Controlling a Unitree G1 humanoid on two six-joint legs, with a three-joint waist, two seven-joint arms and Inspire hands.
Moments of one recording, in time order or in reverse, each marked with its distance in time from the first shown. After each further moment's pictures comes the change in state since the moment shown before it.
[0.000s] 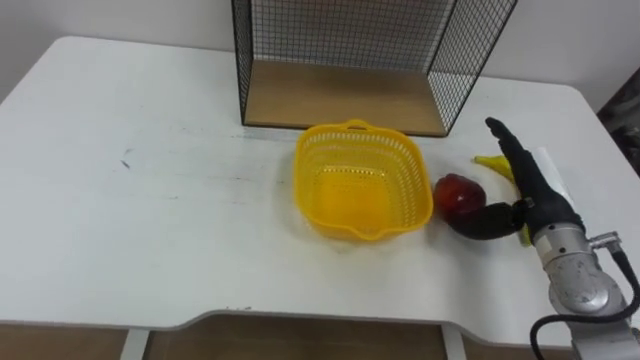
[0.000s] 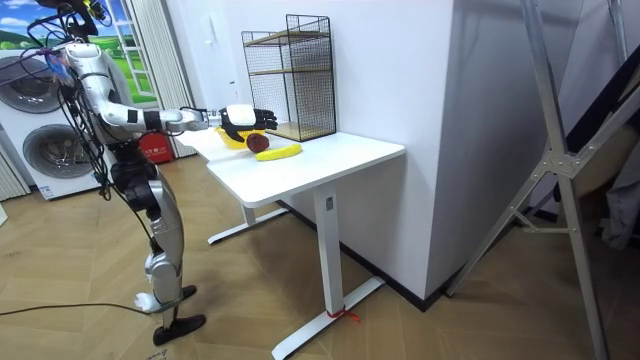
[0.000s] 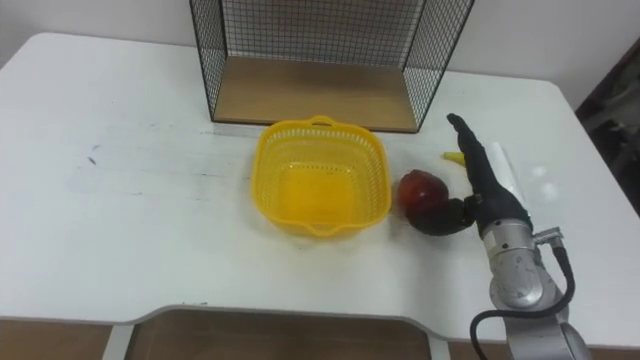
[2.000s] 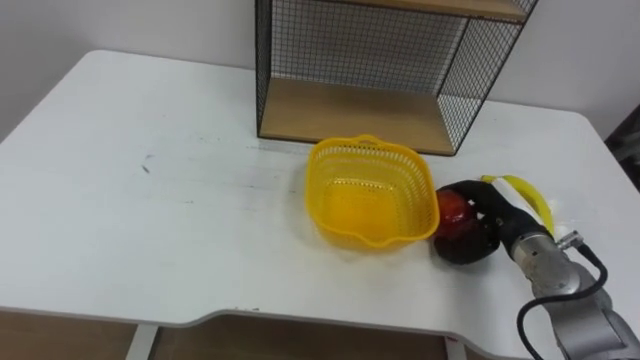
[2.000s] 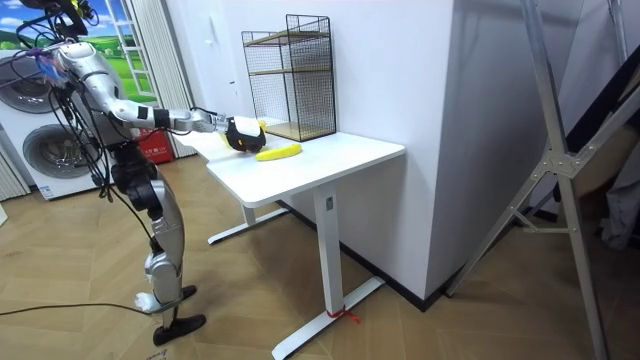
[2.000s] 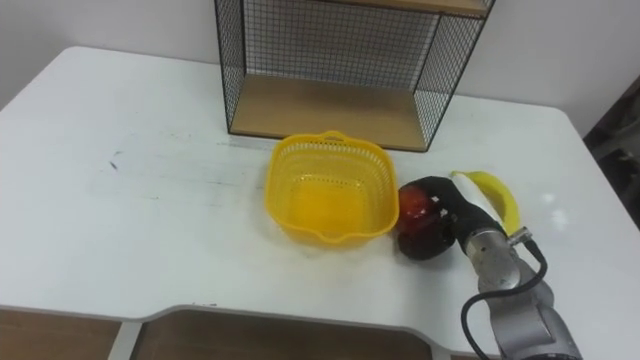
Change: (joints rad) left arm -0.044 0.004 -0.023 0.037 0.000 0.100 -0.004; right arm -0.123 0.003 0.068 0.226 -0.107 0.082 0.180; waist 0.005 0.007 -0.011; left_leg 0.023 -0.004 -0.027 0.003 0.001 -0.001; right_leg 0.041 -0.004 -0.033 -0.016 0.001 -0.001
